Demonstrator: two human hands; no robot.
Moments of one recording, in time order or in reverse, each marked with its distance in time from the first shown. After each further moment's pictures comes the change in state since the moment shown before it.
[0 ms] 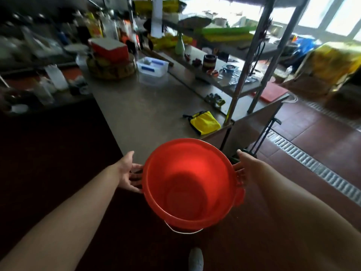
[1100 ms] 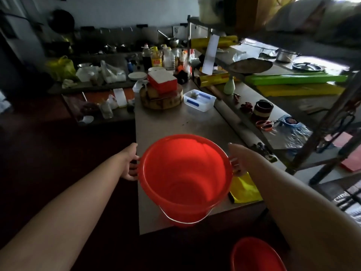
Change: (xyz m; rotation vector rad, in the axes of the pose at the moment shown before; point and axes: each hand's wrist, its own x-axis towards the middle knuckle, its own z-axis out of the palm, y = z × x) left_hand 0.031 0.283 -0.007 -0.107 0.390 0.120; right_hand 0.083 -0.380 0.126 -0.362 -0.160 -0.214
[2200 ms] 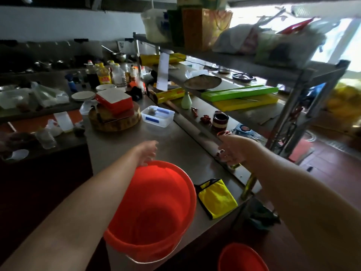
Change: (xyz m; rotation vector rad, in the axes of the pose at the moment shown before) left_hand 0.015 0.144 0.156 0.512 -0.293 0.373; right_hand -0.023 -0.060 -0.108 0.089 0.026 -0.143
